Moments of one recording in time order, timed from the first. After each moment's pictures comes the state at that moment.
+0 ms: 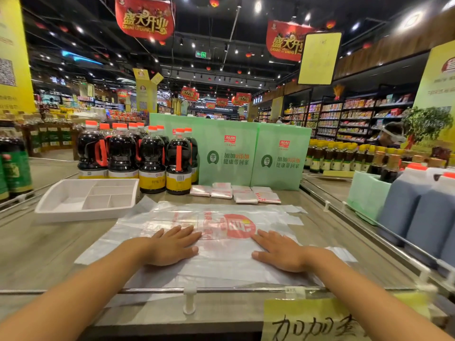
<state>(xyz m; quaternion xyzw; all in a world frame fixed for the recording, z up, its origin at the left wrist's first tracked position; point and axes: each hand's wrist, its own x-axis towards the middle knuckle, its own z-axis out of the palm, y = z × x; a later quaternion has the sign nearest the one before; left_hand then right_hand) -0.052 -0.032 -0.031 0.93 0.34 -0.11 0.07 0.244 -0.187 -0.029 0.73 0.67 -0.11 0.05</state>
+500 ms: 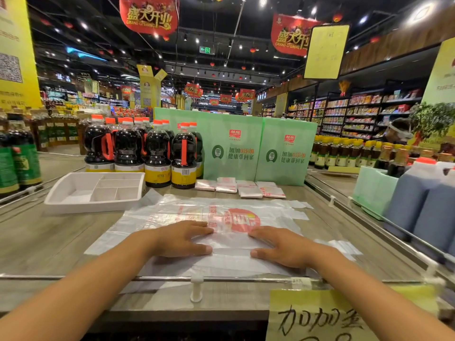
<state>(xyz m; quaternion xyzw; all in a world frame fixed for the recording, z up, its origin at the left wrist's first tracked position) -0.057 -0.040 -0.028 0.95 0.27 0.01 0.14 0.220 -0.202 -0.019 0.70 0.71 -0.09 -0.06</state>
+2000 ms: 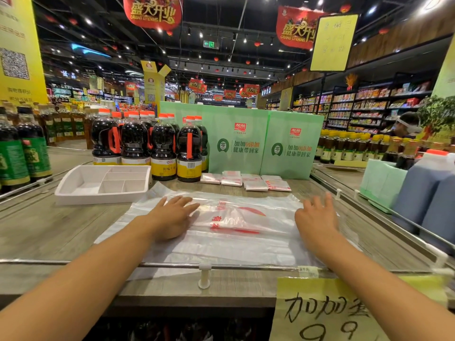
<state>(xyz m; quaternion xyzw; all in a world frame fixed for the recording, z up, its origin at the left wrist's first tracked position) -0.069 -0.021 -0.028 0.92 0.39 0.03 -0.03 0.229 -0.202 -0.005 0.82 0.45 0.25 0.24</state>
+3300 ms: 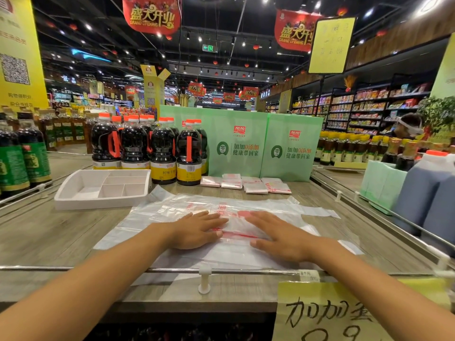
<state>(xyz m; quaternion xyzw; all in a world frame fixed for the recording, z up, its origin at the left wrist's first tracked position) -0.038 -0.035 -0.034 0.96 0.27 -0.03 0.09 0.203 -0.198 -0.020 0.67 0.74 -0.06 -0.07</state>
